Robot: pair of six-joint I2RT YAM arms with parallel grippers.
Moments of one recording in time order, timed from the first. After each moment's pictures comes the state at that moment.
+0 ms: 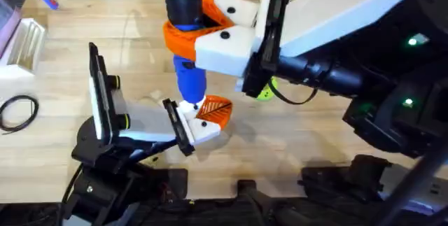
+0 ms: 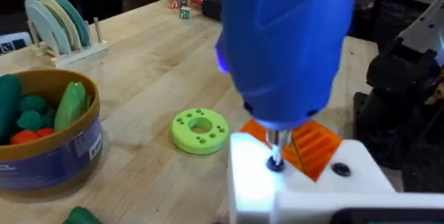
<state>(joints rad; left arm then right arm) -0.35 0.01 0.01 -0.07 0.80 -0.06 0.89 1.05 0.72 0.48 -0.37 0.12</state>
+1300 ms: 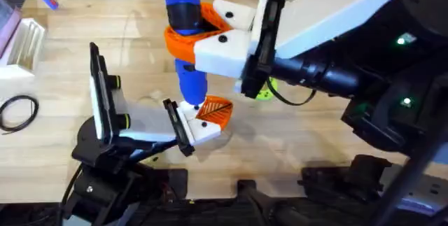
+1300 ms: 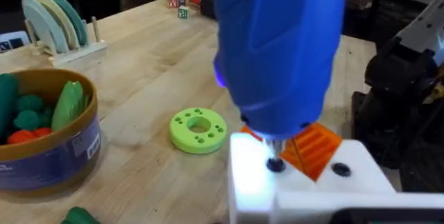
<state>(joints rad) -0.35 0.01 0.01 -0.08 0.80 -0.06 0.89 1.06 0.72 0.44 -0.37 0.10</state>
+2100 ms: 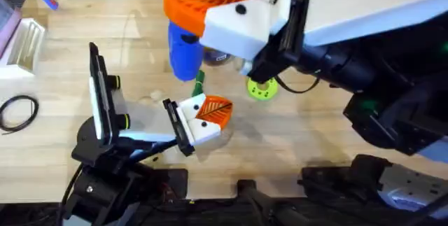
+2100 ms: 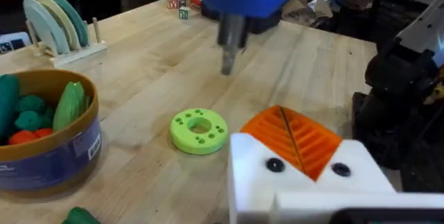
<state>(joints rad) -0.35 0.01 0.01 -0.07 0.80 -0.06 0.86 1.06 0.71 0.71 -0.38 0.08</state>
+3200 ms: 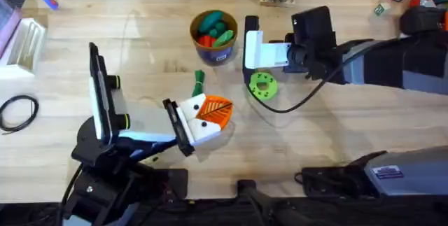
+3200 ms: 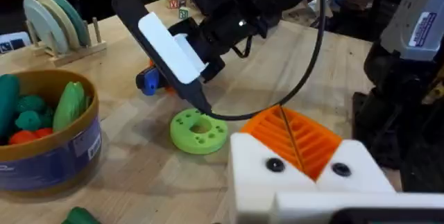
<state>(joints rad) -0.35 0.01 0.01 -0.07 0.80 -0.06 0.36 1.60 0.71 0.05 0.28 -1.26</state>
